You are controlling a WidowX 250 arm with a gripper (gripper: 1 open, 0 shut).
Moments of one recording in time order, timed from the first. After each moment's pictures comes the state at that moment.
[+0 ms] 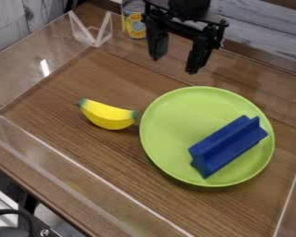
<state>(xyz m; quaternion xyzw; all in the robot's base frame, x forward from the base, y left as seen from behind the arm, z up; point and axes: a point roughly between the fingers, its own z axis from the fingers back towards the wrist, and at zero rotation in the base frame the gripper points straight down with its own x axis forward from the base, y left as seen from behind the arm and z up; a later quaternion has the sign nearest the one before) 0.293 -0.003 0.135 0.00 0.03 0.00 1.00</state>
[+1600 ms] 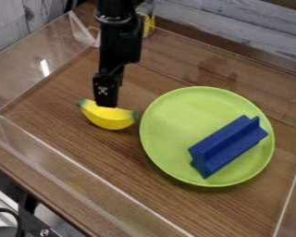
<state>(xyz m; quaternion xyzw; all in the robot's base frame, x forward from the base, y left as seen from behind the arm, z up) 0.248 0.076 0.079 0.00 0.05 -0.49 0.87</state>
